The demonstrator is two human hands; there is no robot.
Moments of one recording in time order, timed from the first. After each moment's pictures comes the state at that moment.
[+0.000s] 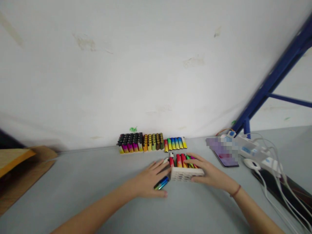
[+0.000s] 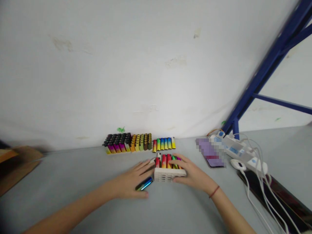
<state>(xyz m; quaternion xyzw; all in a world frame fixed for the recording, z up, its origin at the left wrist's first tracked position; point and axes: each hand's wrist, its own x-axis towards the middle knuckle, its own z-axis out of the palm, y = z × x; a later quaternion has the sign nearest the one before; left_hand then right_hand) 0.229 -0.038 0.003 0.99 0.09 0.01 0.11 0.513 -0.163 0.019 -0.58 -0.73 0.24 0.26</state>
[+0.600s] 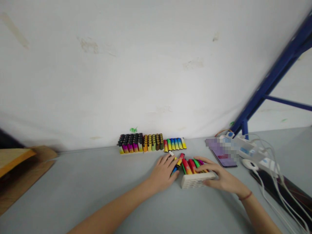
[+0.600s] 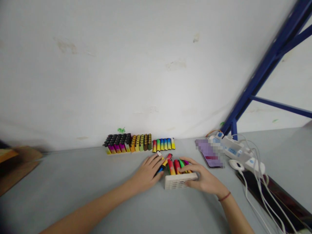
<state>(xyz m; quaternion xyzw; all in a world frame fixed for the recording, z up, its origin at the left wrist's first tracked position) 0.293 -0.055 -0.021 0.96 0.20 0.16 0.08 0.532 -0.191 0.022 -0.58 -0.68 0.32 0.30</state>
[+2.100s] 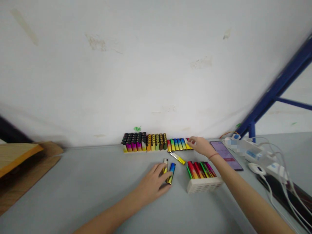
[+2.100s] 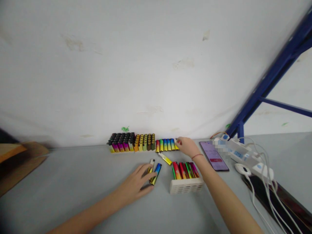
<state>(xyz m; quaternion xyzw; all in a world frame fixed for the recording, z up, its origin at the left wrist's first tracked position) 0.235 -0.061 -0.019 0.96 0.18 0.17 0.11 0.522 -0.058 0.040 -0.77 -0.63 0.06 0.08</state>
